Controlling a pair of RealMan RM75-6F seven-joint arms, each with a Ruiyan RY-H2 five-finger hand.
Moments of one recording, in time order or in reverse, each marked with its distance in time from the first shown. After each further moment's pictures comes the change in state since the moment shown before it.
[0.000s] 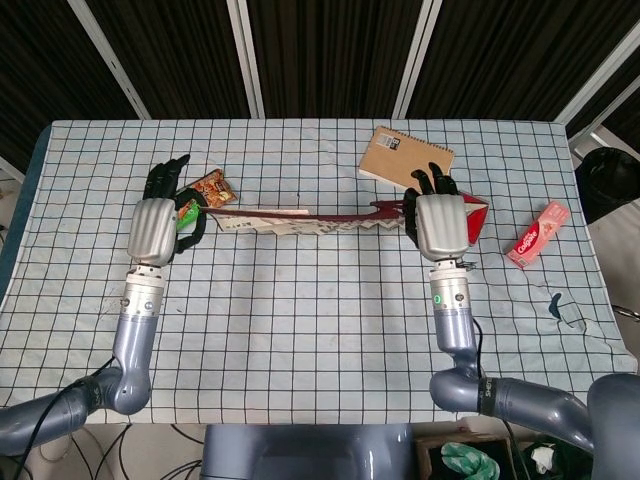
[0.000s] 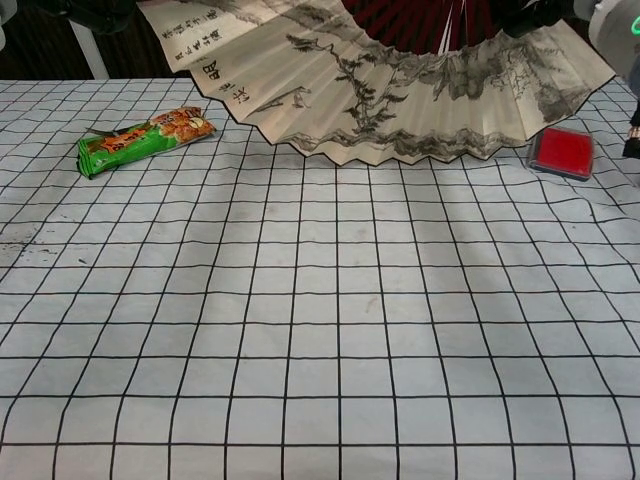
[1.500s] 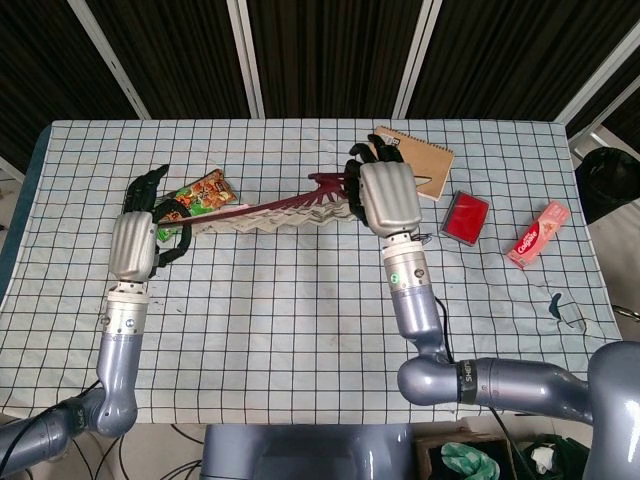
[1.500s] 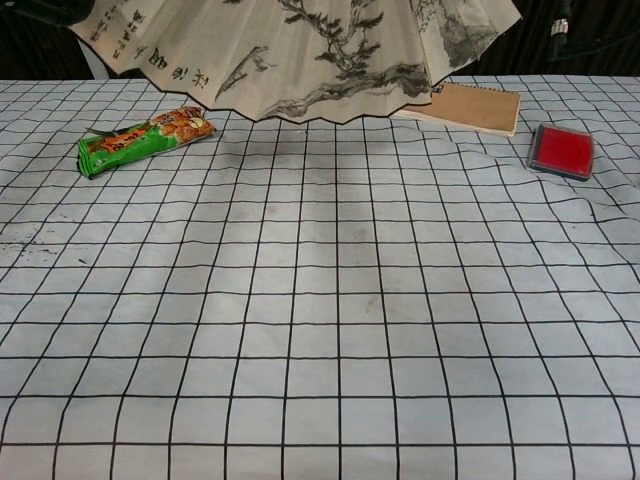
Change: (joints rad) left arm 0.116 0.043 -0.032 -0.134 0.034 0.027 -0.008; right arm 0.249 0.110 0.131 -0.227 0.255 -0.025 -0.069
